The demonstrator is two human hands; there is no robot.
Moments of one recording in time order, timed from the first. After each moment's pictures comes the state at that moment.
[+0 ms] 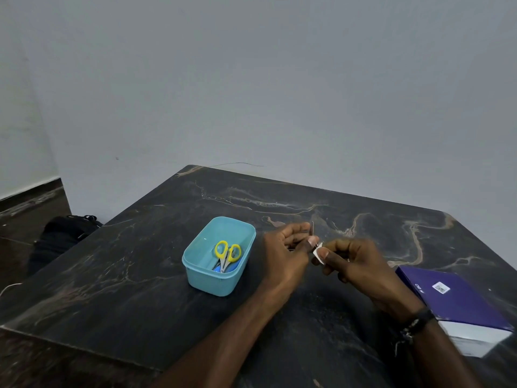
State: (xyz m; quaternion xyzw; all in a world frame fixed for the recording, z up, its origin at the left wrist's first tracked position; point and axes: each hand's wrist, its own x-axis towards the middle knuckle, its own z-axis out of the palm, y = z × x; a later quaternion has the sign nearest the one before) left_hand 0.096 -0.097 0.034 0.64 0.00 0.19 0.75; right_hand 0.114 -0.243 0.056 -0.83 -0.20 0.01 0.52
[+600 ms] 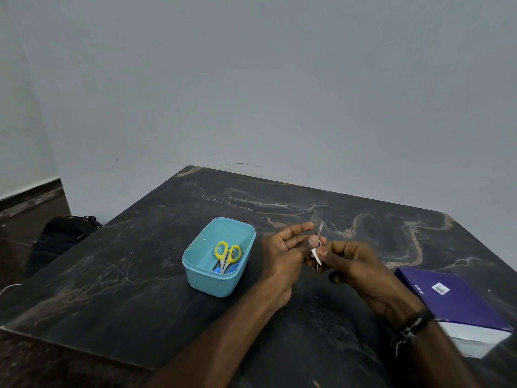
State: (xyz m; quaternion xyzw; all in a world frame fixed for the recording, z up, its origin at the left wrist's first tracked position) left_hand 0.096 -0.096 0.038 0.51 0.00 0.07 0.85; right_hand 0.105 -0.235 0.061 -0.78 -0.17 0.10 0.59
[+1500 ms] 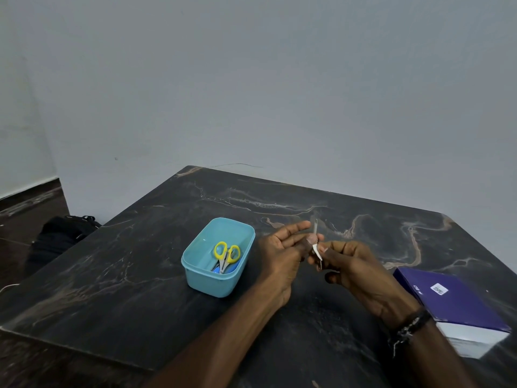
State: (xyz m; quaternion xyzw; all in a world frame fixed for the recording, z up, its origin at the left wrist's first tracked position) left_hand 0.096 -0.096 0.039 0.49 0.01 0.08 0.87; right_hand 0.104 -0.233 0.060 -0.73 -0.14 0.13 0.65
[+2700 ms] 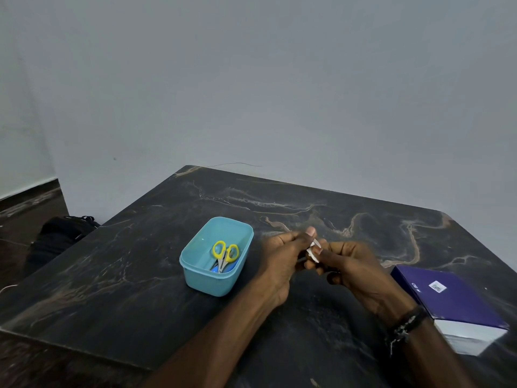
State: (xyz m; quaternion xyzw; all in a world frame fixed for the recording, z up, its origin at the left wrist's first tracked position) left_hand 0.091 -0.094 0.044 0.51 0.03 -0.01 0.86; right_hand 0.102 -0.230 0.063 -0.76 -0.11 0.11 0.63
